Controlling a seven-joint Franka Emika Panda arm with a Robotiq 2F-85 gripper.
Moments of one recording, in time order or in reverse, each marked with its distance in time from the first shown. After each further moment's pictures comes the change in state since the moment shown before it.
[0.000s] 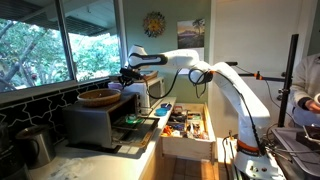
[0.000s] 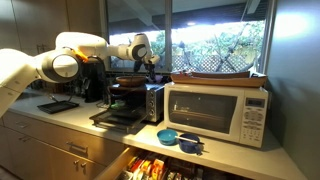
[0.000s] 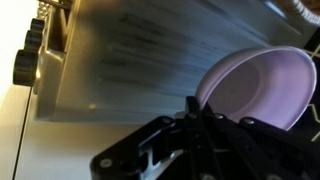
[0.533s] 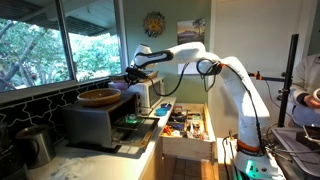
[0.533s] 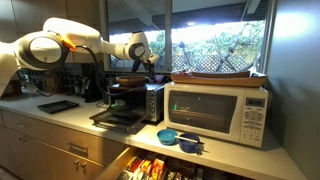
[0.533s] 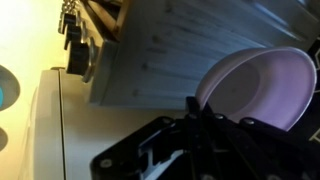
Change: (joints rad) arm -0.011 -0.189 -0.007 -0.305 -0.015 0.132 -0.001
